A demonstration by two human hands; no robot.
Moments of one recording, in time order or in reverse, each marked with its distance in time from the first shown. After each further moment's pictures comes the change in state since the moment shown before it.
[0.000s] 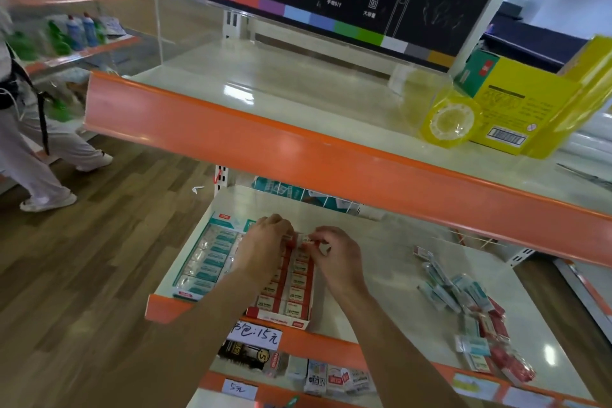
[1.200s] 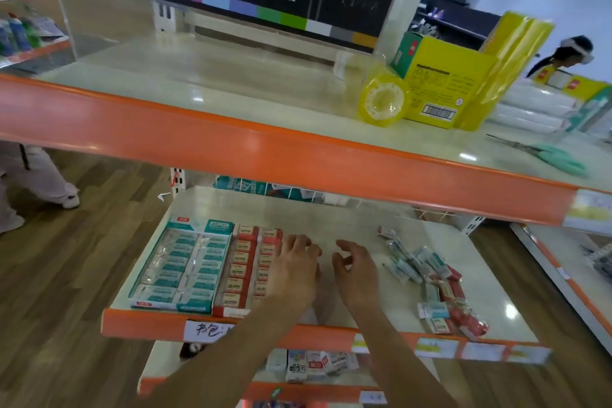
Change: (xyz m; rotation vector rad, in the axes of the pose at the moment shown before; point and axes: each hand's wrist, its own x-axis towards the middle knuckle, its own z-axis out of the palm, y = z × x) left_hand -0.028 0.085 0.068 0.043 -0.086 0.169; right_hand -0.049 0.067 -0.052 0.001 0.138 0.332
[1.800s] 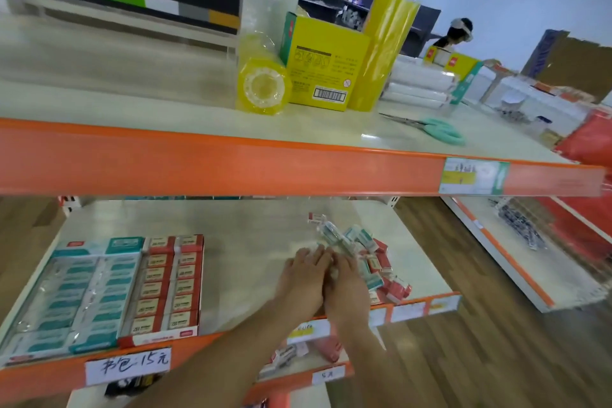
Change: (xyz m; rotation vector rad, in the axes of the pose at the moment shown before) left_hand 0.016 0.102 0.080 0.039 -0.337 0.309; right_hand -0.034 0.068 -0.072 -0.295 0.117 0.116
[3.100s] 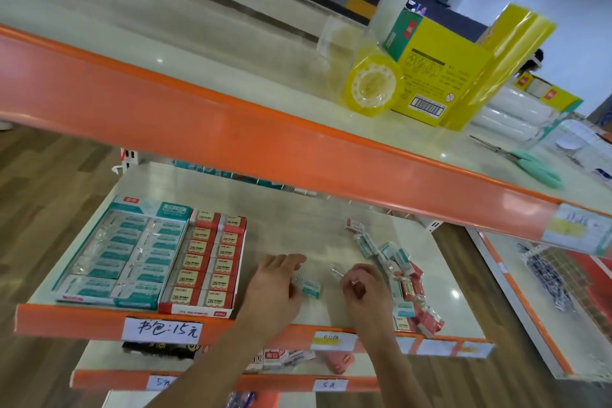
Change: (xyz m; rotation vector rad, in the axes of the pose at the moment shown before) left_hand -0.076 -0.068 -0.023 -0.463 0.358 -0.273; right_hand 0.011 0.000 0.010 0.247 -0.015 -0.279
